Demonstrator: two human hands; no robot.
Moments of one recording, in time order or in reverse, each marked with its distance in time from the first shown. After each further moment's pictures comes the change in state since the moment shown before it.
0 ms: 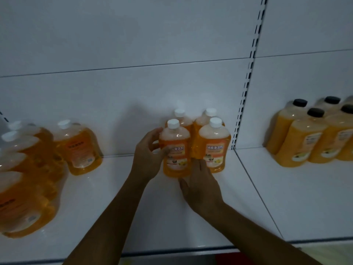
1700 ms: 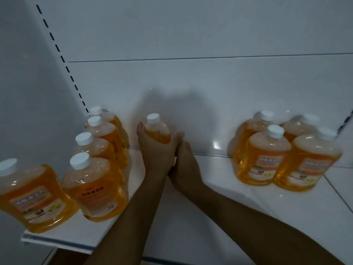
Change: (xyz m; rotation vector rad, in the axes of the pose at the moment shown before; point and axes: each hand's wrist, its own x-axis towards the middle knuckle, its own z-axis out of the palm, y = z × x) left_hand 0.009 -0.037 -0.131 0.121 0.598 -0.243; right_hand 0.061 -0.168 0.129 0.457 -0.104 -0.252
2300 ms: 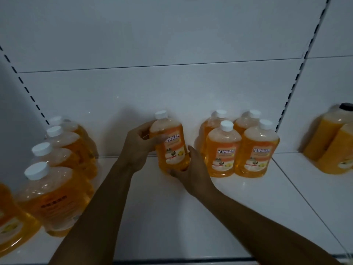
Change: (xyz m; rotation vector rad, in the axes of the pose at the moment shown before) left_hand 0.009 0.024 0.015 -0.371 -0.735 0.004; right_hand -0.031 0.047 -0.078 0.042 0.126 0.276
